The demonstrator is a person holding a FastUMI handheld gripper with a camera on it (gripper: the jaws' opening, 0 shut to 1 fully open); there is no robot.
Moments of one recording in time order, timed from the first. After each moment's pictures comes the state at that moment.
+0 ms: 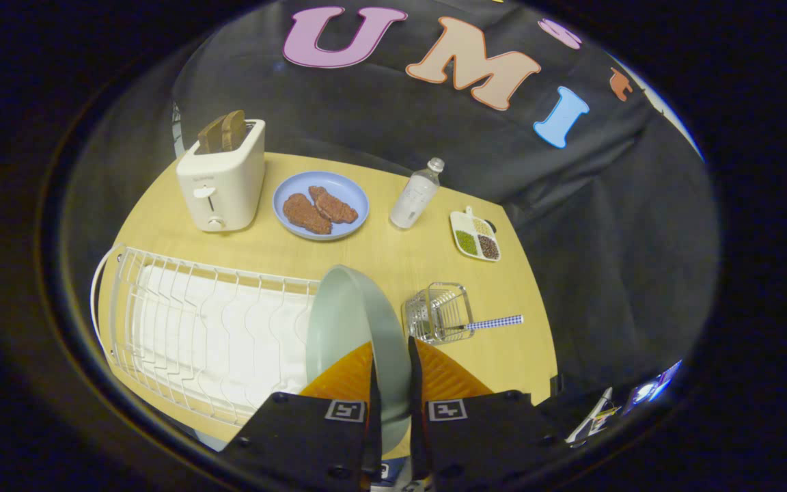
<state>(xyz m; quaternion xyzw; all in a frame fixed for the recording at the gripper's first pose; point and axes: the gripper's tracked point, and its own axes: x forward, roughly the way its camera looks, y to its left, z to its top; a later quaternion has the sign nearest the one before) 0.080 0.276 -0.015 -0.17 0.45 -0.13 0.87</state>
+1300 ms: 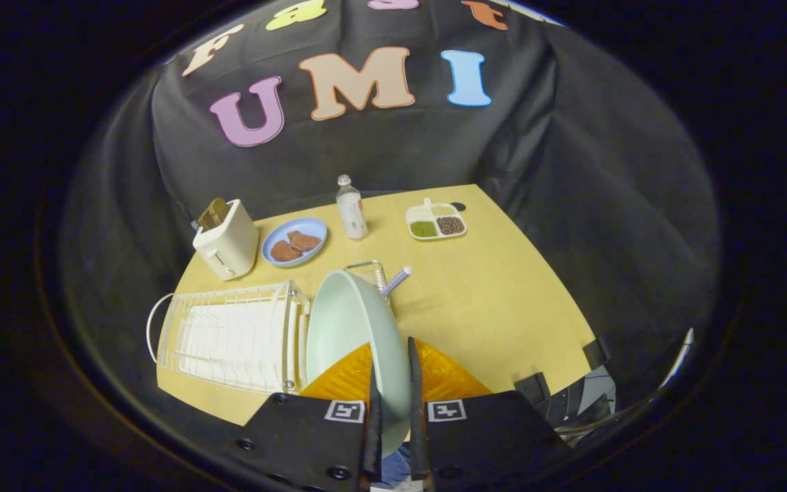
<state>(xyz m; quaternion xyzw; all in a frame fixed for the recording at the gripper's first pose) -0.035 0.078 -0.014 0.08 0.40 -0.07 0.91</state>
